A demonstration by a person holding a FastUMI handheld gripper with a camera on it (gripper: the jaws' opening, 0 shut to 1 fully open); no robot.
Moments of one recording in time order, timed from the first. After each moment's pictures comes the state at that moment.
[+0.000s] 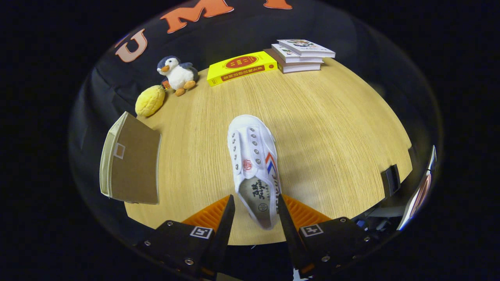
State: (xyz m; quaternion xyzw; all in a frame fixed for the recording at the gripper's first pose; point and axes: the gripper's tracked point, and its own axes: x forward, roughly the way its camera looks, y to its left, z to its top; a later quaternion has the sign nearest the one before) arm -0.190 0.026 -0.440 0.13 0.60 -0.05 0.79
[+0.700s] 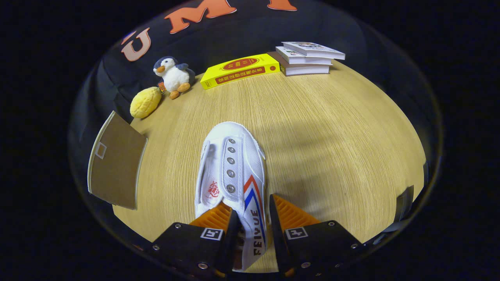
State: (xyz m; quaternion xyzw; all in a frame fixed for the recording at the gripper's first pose) arm -0.150 0.012 -0.497 0.12 0.53 0.00 0.84
